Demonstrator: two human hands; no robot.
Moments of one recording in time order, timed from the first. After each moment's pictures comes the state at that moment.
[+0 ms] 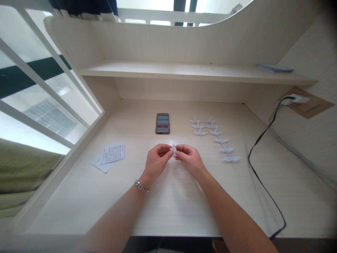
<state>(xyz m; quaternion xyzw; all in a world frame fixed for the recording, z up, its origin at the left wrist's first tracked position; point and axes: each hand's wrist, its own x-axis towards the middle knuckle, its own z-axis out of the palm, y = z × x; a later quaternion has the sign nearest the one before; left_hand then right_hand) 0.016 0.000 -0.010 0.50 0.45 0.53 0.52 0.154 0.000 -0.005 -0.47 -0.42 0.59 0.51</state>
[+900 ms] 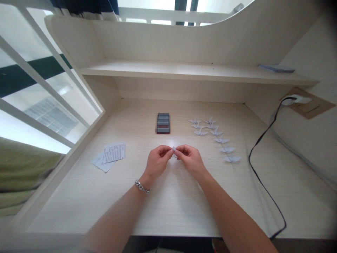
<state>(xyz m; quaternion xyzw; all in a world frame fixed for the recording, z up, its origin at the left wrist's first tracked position) 0.013 -0.001 -0.008 0.55 0.46 0.49 0.49 0.159 0.000 -0.010 -0.47 -0.54 0.50 0.49</state>
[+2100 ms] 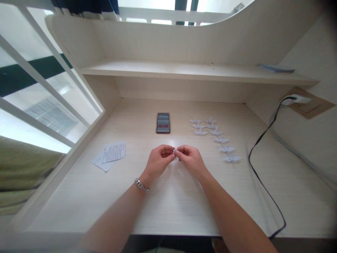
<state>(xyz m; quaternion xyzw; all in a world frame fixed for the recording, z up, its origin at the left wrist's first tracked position) 0.015 -0.001 -0.010 0.51 0.42 0.49 0.57 0.162 0.000 -0.007 -0.49 -0.57 0.48 0.46</state>
